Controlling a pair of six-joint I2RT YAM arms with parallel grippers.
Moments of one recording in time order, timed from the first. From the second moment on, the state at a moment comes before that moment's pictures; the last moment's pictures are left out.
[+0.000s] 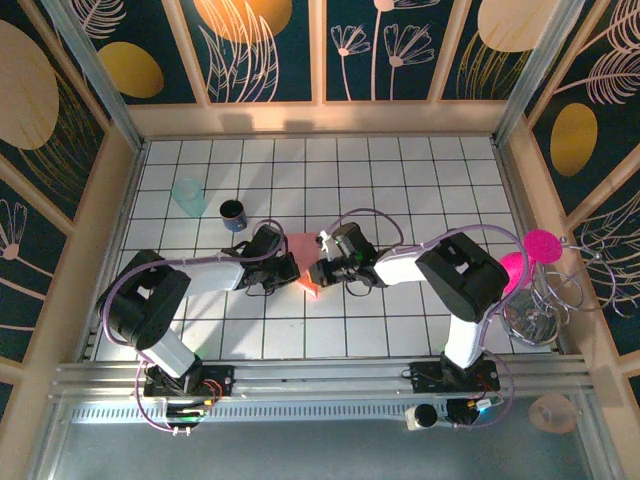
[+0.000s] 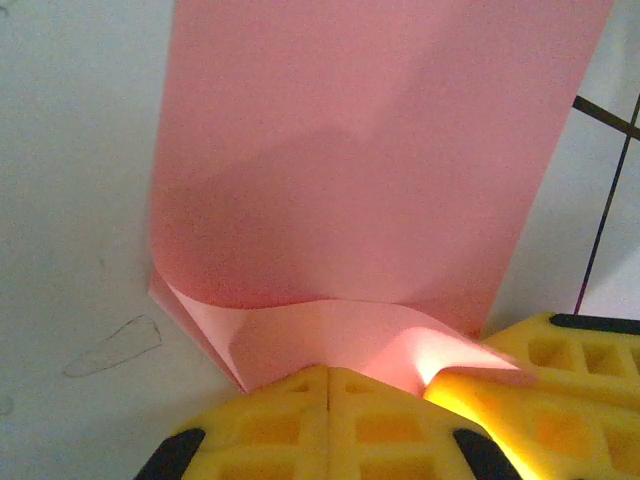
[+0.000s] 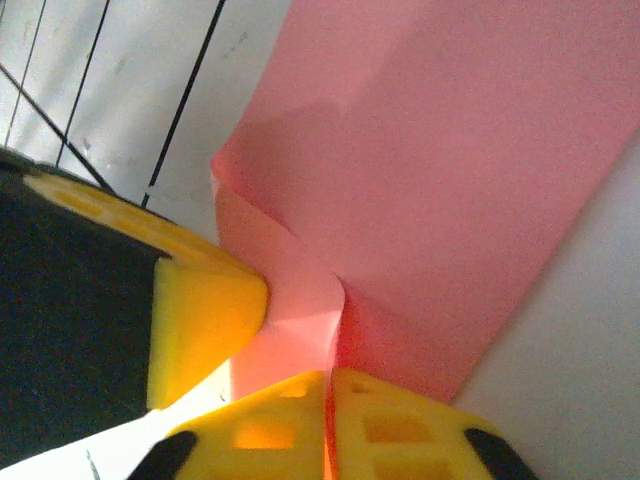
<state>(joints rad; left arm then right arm) -0.63 1.63 0.69 -0.07 0.23 -0.98 0.76 1.82 0.79 0.23 -0.43 0.48</state>
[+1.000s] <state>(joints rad) -0.63 1.64 0.69 -0.03 0.22 -1.02 0.82 1.72 0.84 0.01 -0.45 0.66</state>
